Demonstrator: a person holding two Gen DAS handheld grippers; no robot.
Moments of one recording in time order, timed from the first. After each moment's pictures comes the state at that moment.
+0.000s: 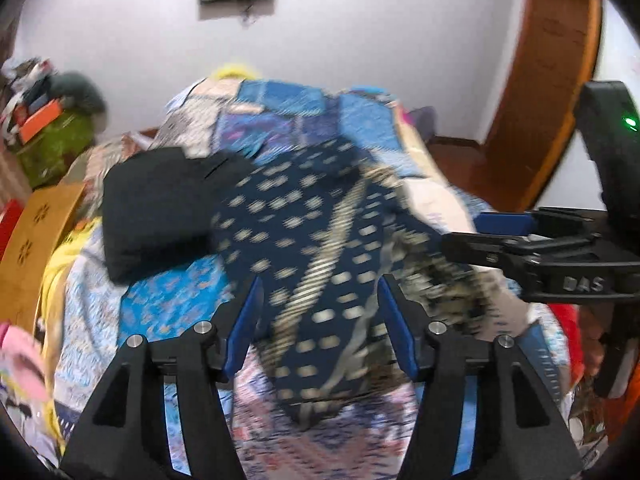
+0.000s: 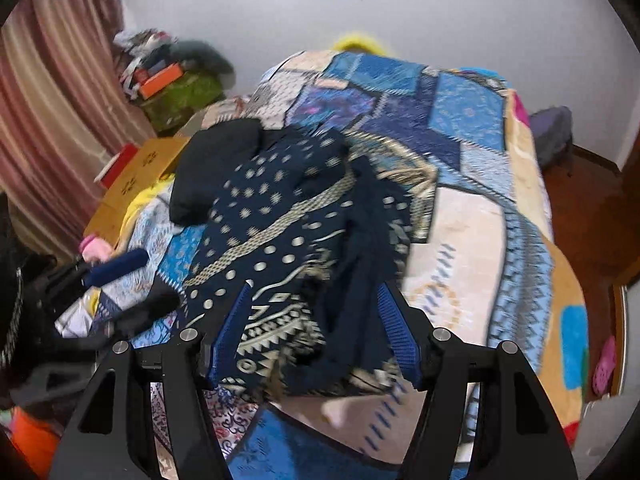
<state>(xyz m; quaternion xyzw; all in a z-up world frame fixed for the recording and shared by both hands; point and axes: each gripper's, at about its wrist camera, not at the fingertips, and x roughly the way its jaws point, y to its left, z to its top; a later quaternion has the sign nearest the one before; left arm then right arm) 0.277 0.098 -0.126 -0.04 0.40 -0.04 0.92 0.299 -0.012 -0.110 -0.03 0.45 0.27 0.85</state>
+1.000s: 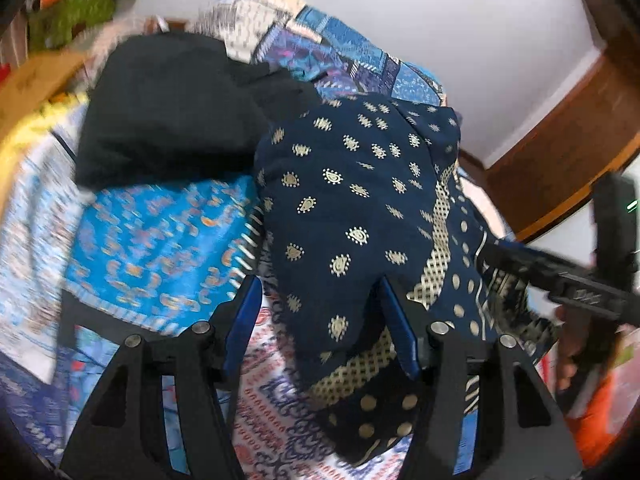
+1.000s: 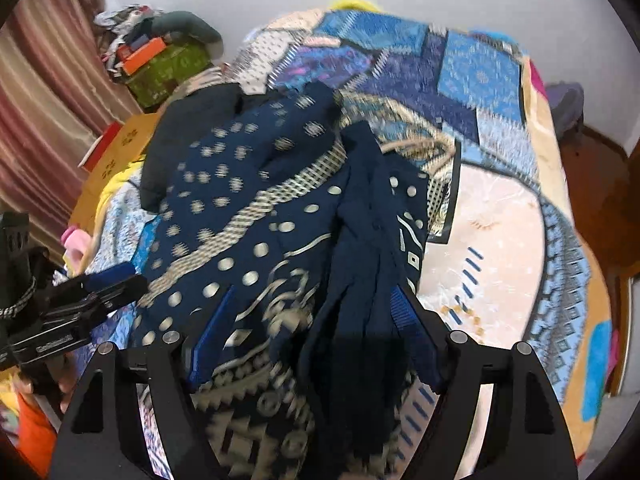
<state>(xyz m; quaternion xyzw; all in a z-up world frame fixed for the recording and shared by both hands) 0.328 0.175 -0.206 -0.24 0.47 -0.06 0.85 0.359 0.006 -0.160 -0.03 0.51 0.26 0.82</state>
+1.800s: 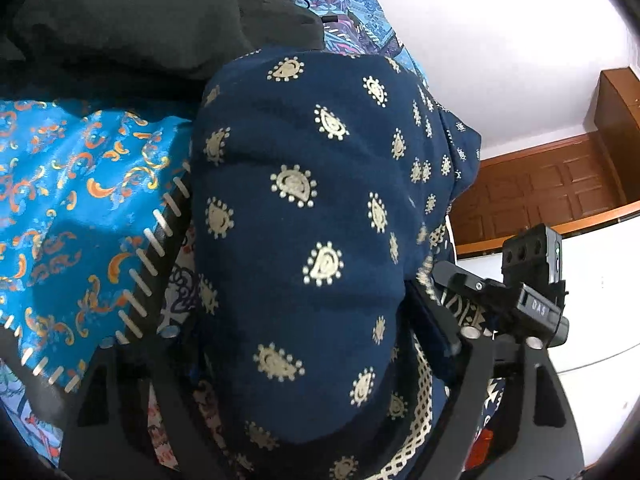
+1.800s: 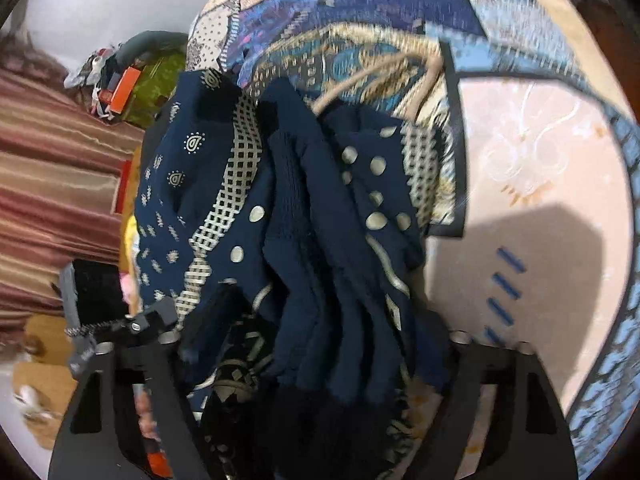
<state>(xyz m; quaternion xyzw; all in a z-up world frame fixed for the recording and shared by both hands) 0.394 0.167 -0.262 -0.40 0.50 -0.14 0.76 0.420 -0.026 -0.211 0.15 0.62 0.28 0.71</state>
